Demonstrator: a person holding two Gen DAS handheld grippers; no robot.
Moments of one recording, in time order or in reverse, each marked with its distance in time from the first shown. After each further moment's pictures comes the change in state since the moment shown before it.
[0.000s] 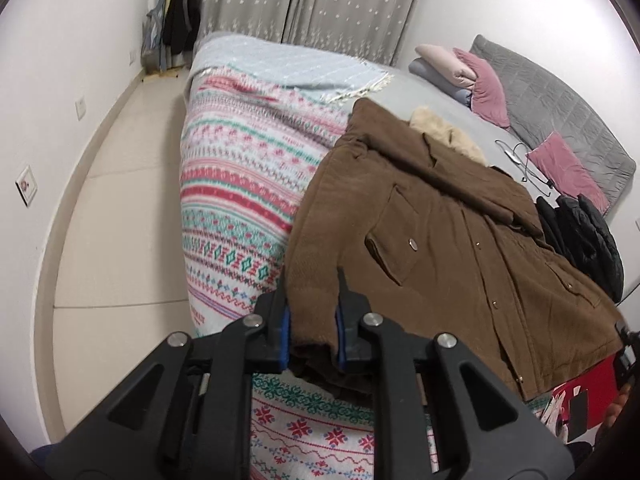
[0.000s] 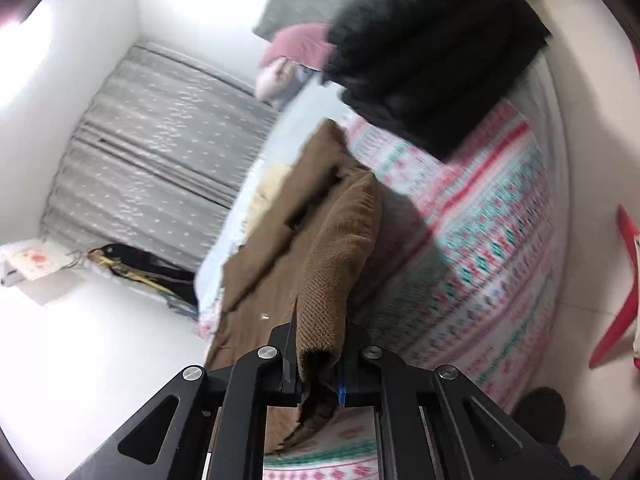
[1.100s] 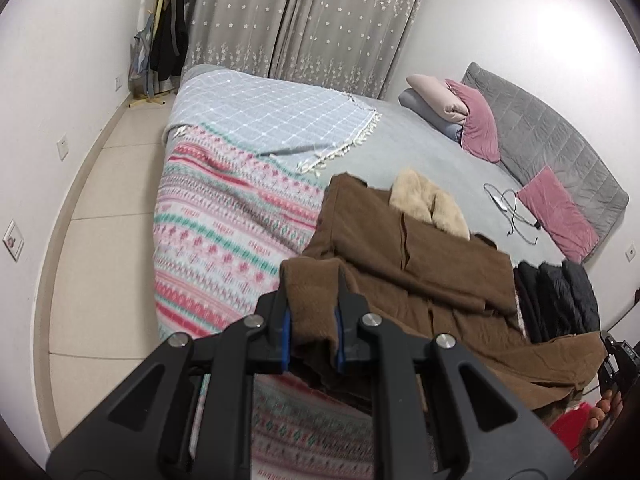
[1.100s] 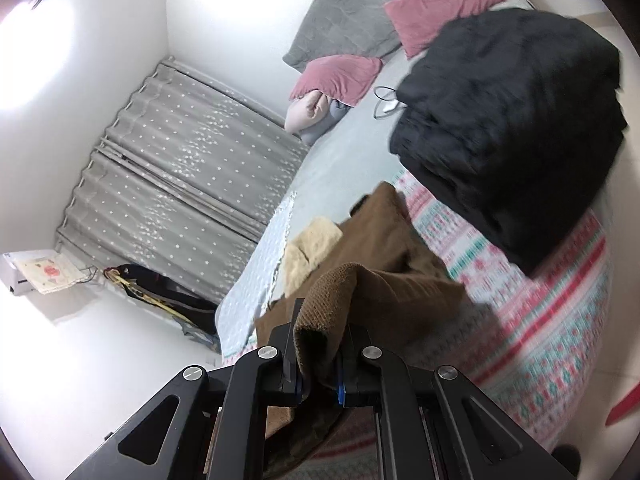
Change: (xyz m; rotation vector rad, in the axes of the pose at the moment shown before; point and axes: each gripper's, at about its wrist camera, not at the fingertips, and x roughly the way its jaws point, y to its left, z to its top) left arm 0.011 -0.044 0.159 -0.019 -0.063 -0.035; right arm 0.052 0.070 0.112 -0.022 -0.102 0.038
